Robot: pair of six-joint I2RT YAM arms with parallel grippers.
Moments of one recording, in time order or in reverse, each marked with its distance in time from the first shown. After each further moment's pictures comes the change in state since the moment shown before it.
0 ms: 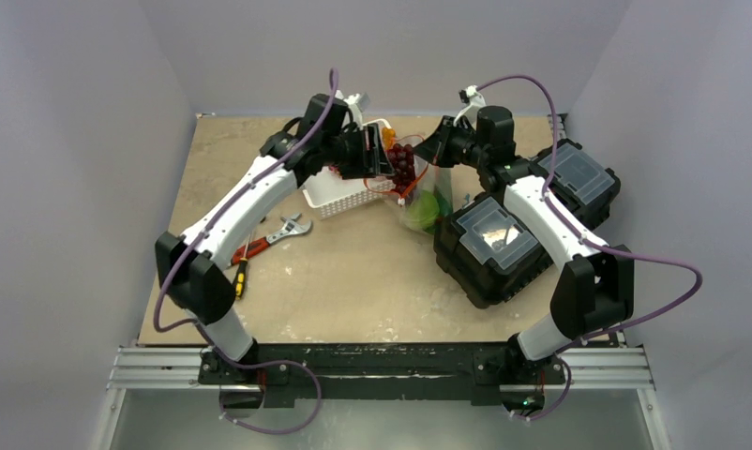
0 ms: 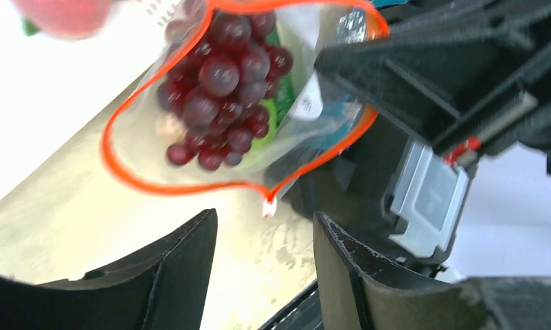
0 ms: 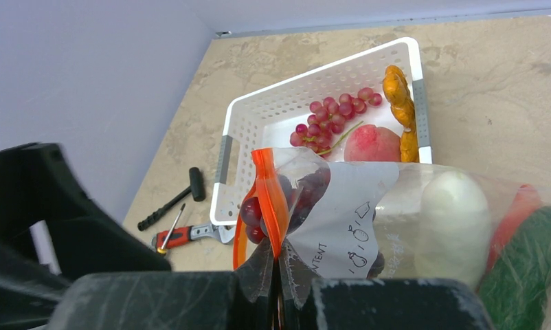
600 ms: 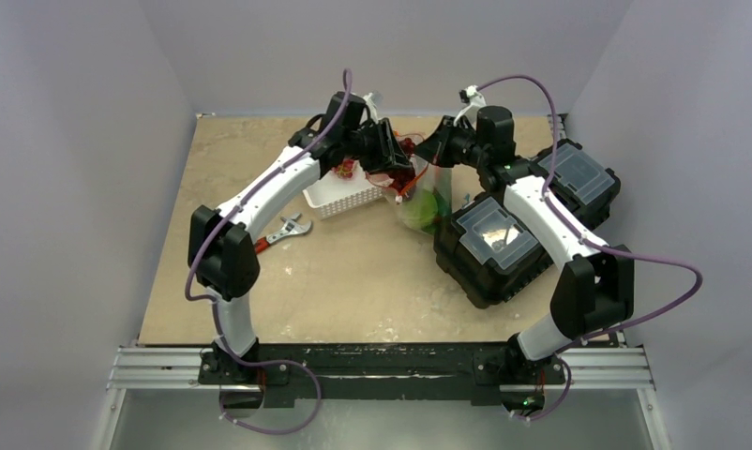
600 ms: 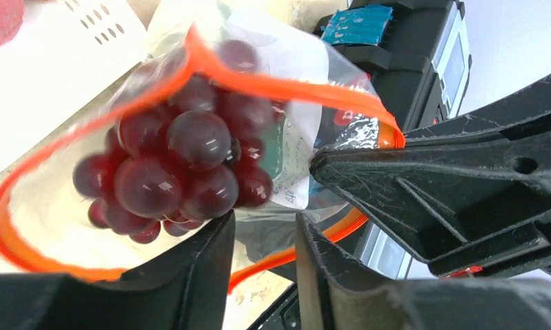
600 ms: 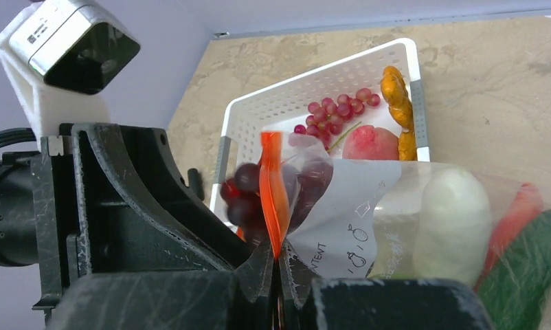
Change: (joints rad) left arm 0.000 0.130 0.018 0.169 0.061 -0.180; right arm -0.001 0.000 0.000 -0.002 0.010 0.000
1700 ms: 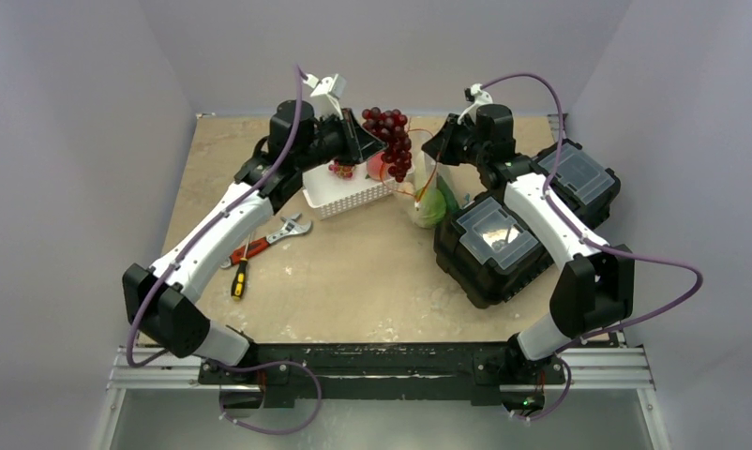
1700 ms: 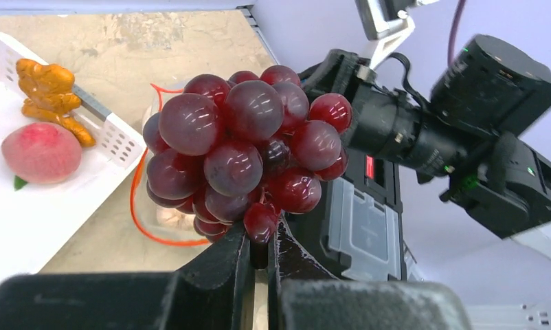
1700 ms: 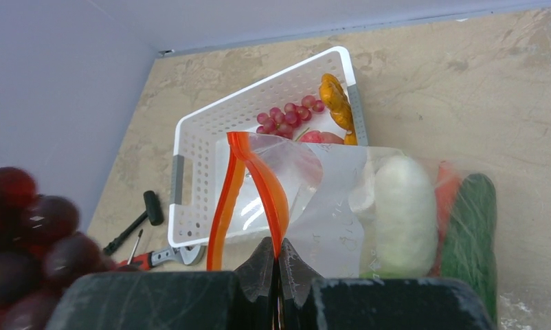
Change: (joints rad) left arm 0.032 -0.436 -0.323 0.293 -0.063 0.210; right arm 0.000 0.008 0.032 -0.076 0.159 -0.019
